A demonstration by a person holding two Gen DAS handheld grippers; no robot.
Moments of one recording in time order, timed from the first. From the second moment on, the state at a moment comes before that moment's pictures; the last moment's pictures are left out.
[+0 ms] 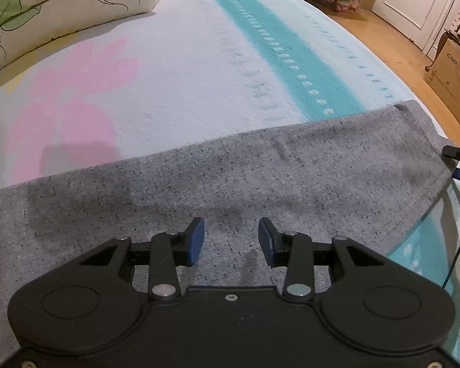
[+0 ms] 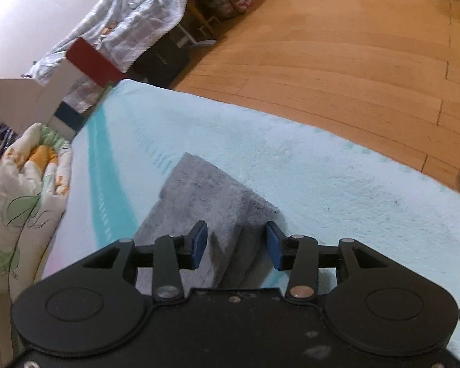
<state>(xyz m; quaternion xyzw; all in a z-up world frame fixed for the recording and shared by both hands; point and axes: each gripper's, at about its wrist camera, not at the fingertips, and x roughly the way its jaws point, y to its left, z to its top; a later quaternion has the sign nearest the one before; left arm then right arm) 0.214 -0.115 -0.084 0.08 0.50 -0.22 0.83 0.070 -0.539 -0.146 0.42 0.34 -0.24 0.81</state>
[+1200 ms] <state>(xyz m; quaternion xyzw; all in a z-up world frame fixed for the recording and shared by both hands) 0.246 -0.156 -0.104 0.09 0.53 -0.23 0.81 0.115 -0.462 -0.045 0.27 0.30 -0.14 0.90</state>
